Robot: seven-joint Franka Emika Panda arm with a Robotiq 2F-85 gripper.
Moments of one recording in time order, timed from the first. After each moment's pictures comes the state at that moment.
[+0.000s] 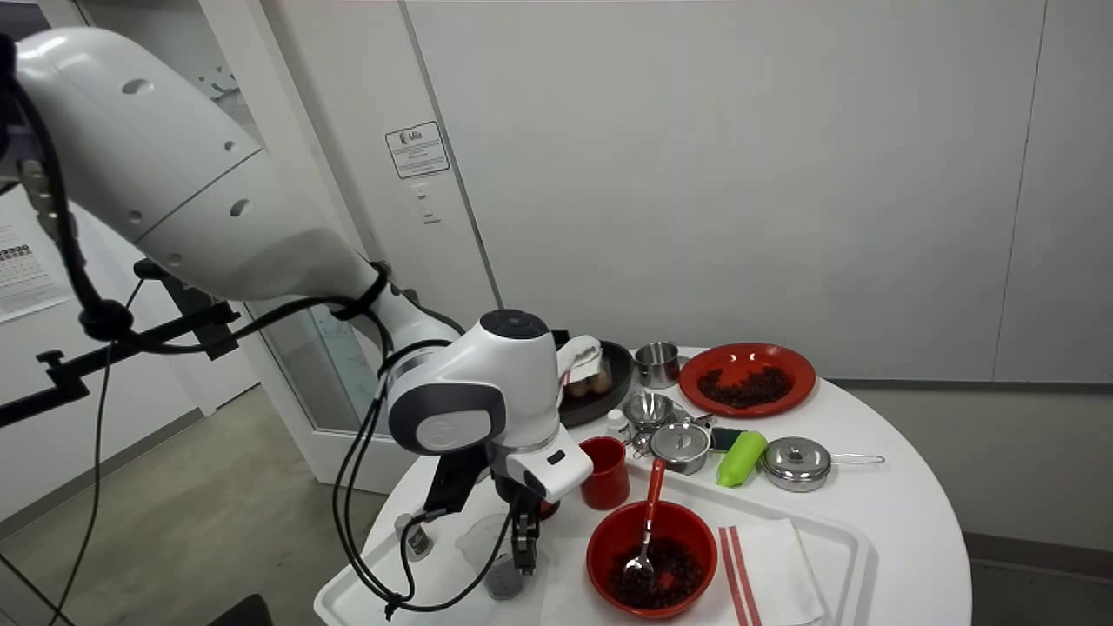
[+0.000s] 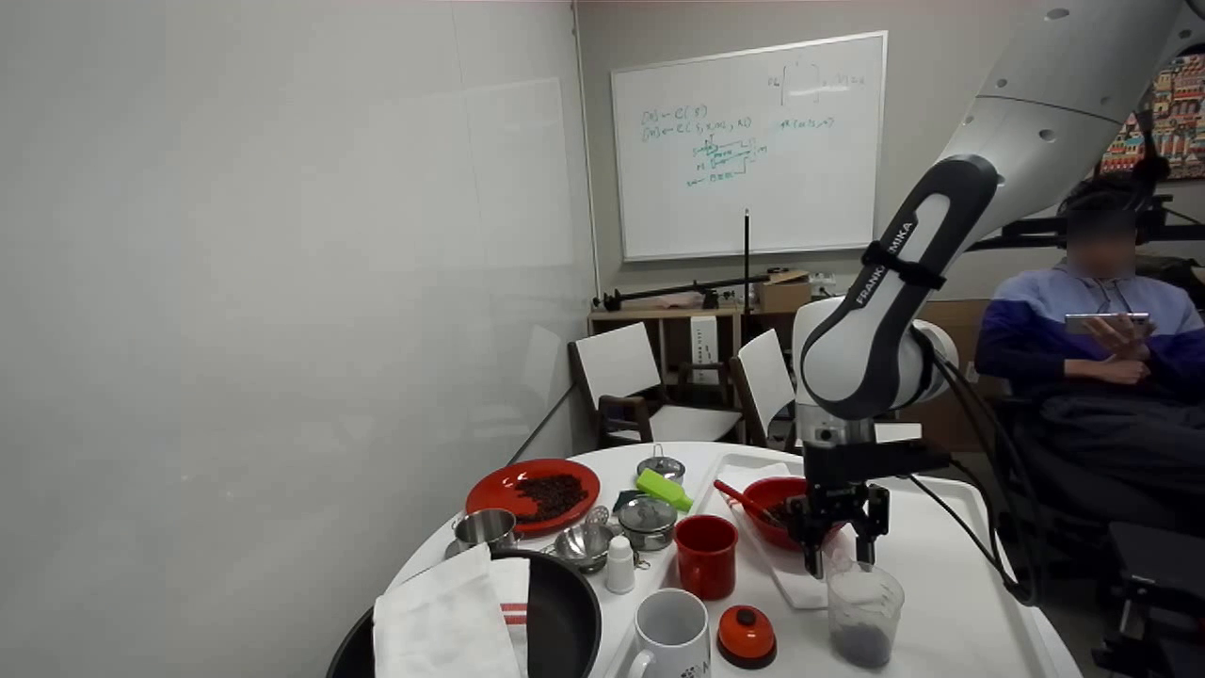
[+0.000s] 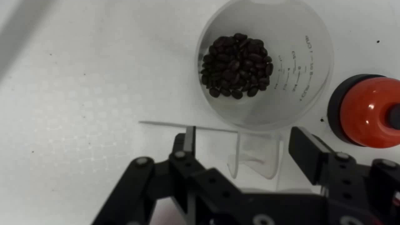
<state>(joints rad) -0.10 0.48 -0.01 -2.27 0.34 2.59 0.35</state>
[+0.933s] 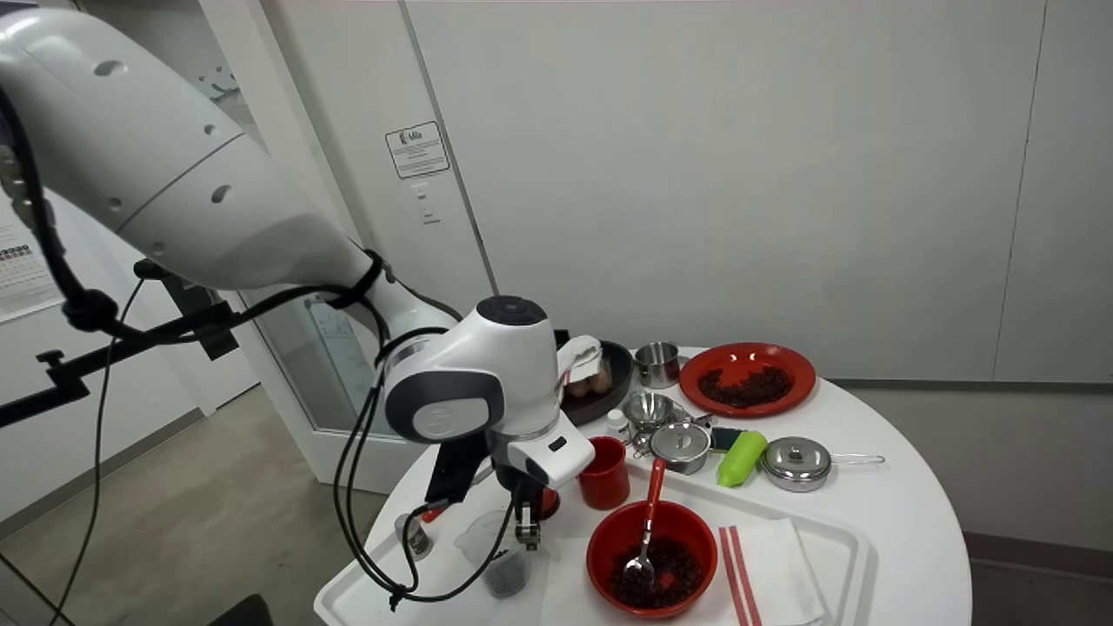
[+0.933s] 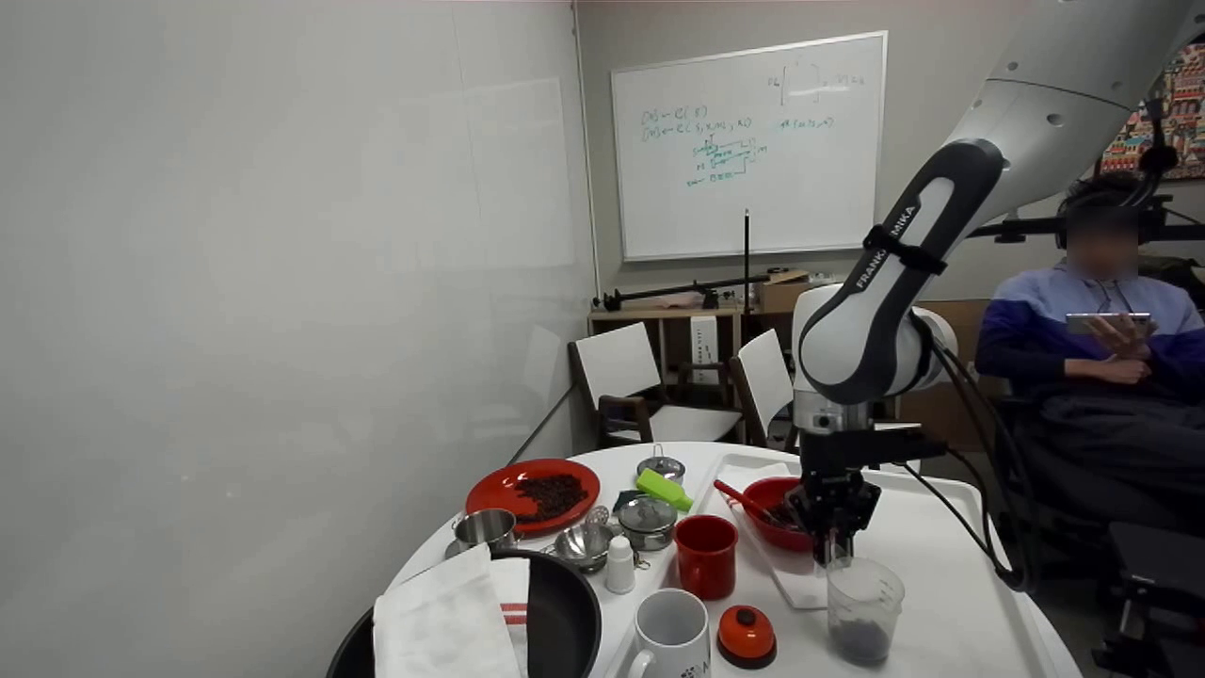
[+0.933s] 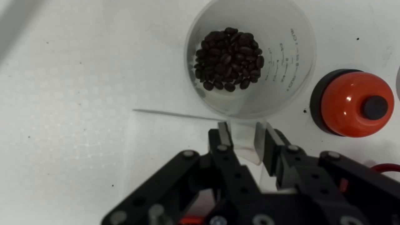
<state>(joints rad) -0.10 0.45 -0.01 -2.27 0.36 2.58 0.31</state>
